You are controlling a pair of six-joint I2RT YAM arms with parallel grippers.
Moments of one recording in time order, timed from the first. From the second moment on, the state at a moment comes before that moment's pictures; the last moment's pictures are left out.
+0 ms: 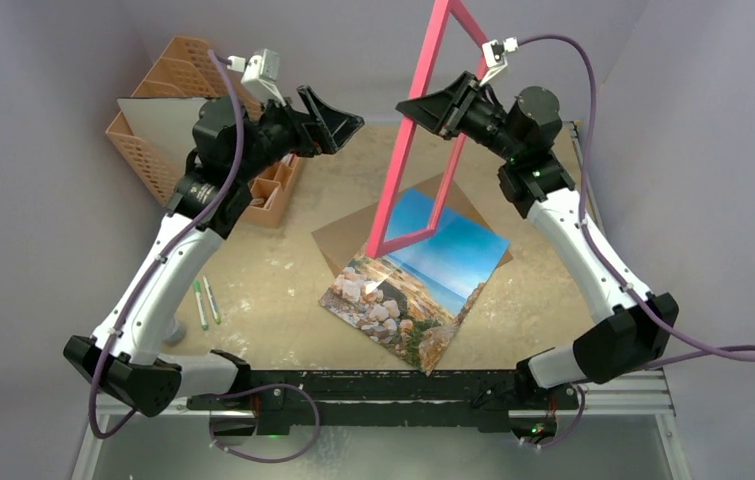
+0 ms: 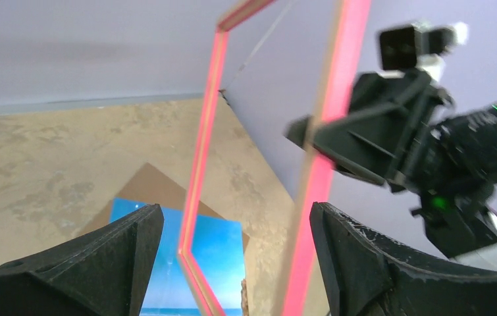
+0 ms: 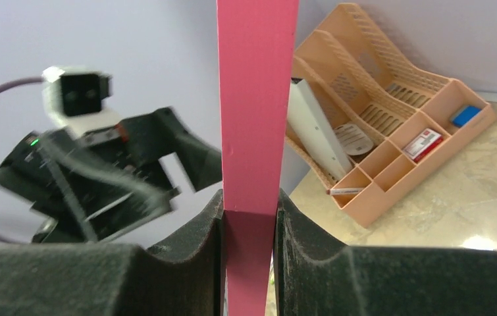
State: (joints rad) left arm -0.43 1.28 1.52 -0.23 0.33 -0.61; right arm 0.38 1.45 1.48 0.15 -0.55 0.90
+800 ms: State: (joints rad) left arm -0.49 1.67 1.29 0.24 0.53 -0.68; right arm 0.39 1.29 1.25 0.58 -0.88 1.28
